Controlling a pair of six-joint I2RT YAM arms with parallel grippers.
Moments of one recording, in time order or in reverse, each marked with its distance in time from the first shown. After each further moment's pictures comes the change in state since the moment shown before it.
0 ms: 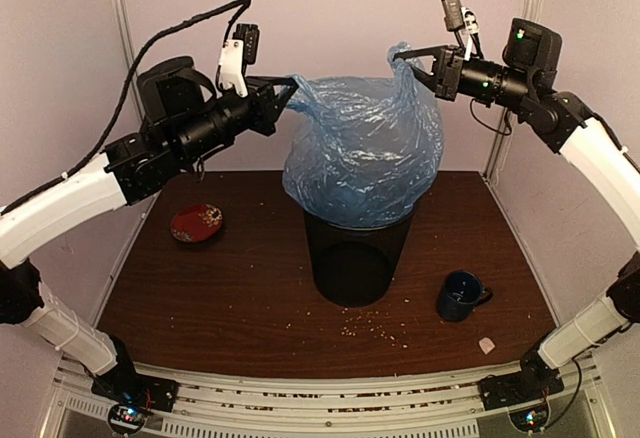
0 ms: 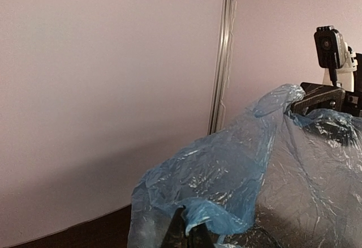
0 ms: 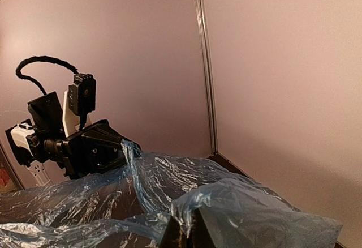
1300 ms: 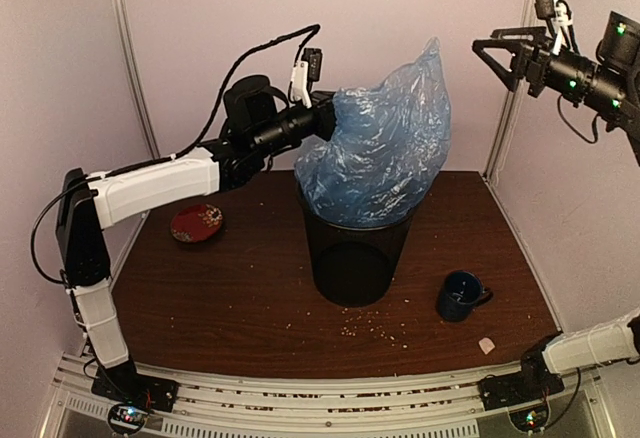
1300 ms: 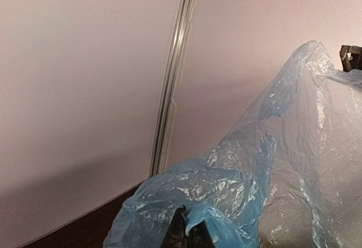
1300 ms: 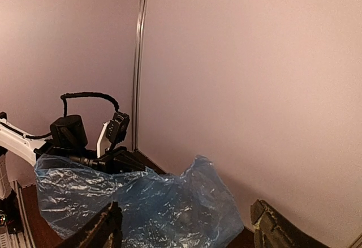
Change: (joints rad) left arm 0.085 0.470 0.225 0.336 0.365 -0.161; right arm -0.119 -0.219 0.111 -0.343 0.205 -0.252
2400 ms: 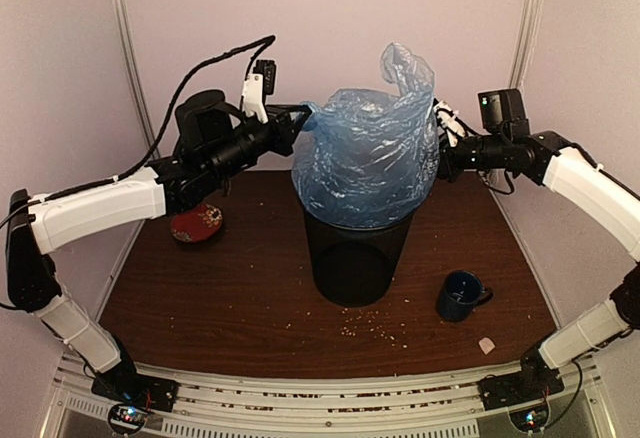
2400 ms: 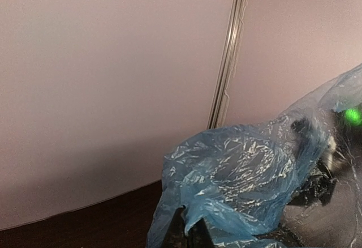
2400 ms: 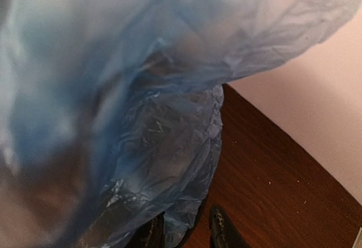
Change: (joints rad) left arm 0.000 -0.332 -0.361 -0.067 -0.272 0.069; right arm 0.023 0.186 -0.460 0.082 0.029 -0.166
